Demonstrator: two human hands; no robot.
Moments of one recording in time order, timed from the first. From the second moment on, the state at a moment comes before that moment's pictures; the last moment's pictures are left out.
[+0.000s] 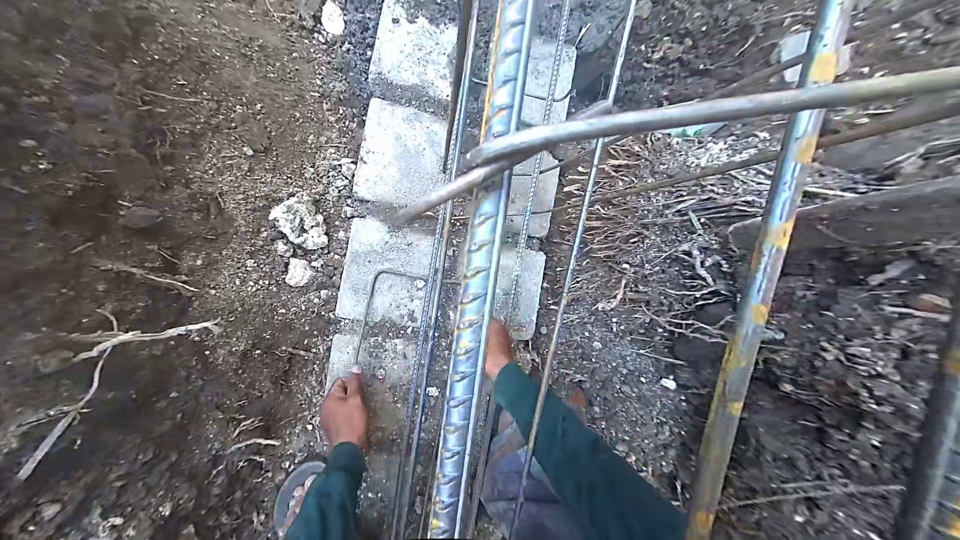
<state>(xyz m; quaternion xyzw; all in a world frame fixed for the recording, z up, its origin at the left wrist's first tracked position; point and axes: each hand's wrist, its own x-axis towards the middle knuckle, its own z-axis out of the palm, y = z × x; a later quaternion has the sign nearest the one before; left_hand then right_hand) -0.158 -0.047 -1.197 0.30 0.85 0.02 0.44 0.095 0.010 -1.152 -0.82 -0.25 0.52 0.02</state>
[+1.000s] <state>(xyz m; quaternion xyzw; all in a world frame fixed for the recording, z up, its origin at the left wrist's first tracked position) -0.233 -0.044 -1.101 0.18 0.82 0.25 0.48 0.136 -0.080 -1.100 -0.76 -0.27 0.59 -0.03</state>
